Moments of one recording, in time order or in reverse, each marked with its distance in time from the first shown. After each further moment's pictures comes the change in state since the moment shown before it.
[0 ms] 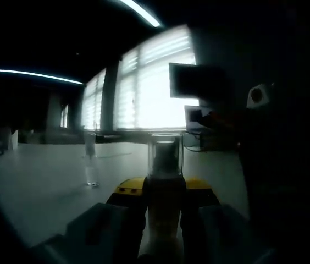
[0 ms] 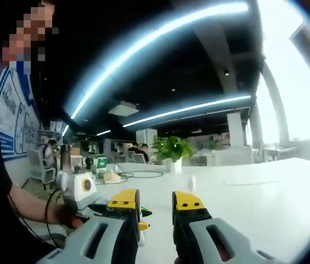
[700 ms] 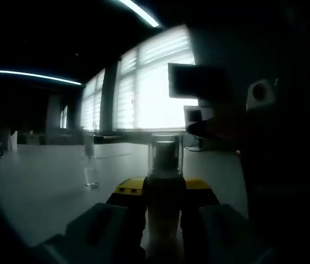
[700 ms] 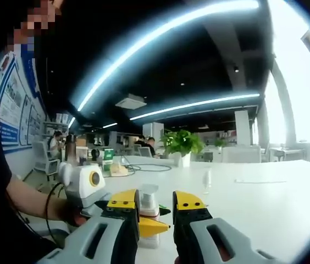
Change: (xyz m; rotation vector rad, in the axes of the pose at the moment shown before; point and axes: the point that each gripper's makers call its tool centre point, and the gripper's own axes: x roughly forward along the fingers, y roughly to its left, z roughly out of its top) left arm 0.000 -0.003 0.001 0.008 -0.004 -0.005; right arm 0.020 0.030 -0.019 -0.044 0.048 0.041
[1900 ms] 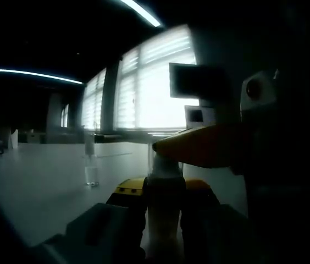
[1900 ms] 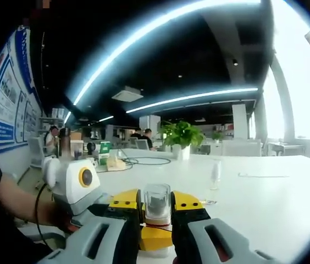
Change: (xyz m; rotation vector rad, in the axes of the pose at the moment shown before) left arm -0.001 0.001 0.000 -0.011 0.004 0.012; right arm 0.038 0.014 -0.018 -0.002 0.062 -0.033
